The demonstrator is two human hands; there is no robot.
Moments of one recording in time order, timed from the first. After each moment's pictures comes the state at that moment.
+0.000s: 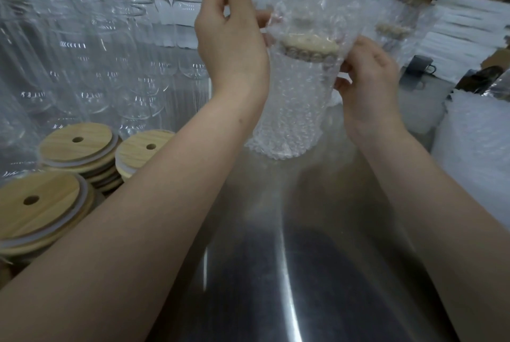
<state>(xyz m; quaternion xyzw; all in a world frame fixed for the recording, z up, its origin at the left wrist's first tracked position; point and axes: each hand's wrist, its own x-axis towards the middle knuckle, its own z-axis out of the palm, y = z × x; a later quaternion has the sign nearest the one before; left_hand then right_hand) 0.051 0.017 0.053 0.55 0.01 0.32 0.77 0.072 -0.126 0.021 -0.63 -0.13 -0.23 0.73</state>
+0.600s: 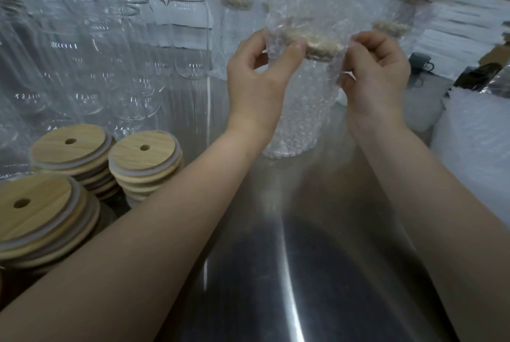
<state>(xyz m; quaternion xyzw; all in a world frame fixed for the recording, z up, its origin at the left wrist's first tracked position) 0.049 0.000 0.012 0.60 -0.12 0.25 0.75 0.077 -0.132 0.021 -0.59 -0.05 -0.30 0.74</state>
